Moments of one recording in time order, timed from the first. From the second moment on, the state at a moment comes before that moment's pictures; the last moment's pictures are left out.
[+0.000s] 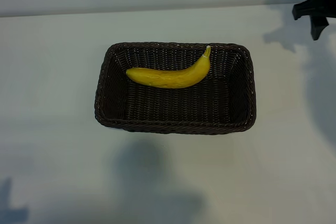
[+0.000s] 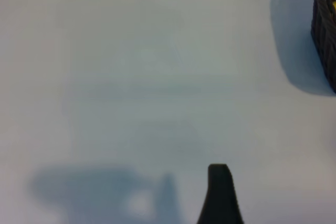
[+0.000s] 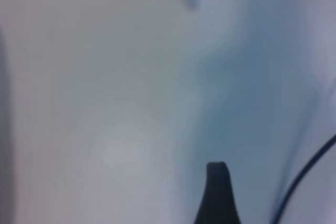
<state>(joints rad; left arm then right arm) -0.01 -0.01 -0.50 0.00 1.05 -0.02 0.09 1.99 -1.70 -0.10 1.21 0.06</state>
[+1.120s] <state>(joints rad) -0.01 -0.01 -0.50 0.00 1.05 -0.01 -0.01 1.09 -0.87 -0.11 1.22 0.08</state>
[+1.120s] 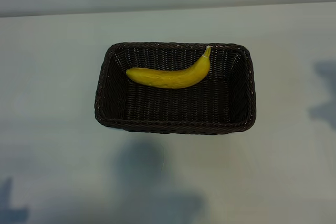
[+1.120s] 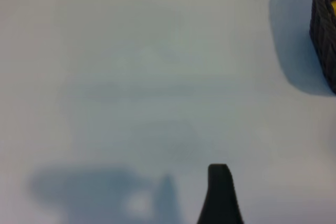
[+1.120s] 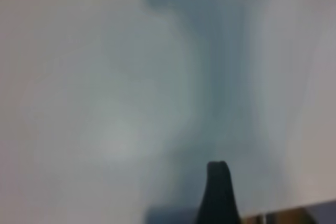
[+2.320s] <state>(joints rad) -0.01 -0.01 -0.50 0.00 1.05 -0.02 -0.01 0.16 -0.49 -0.08 1.08 0.09</state>
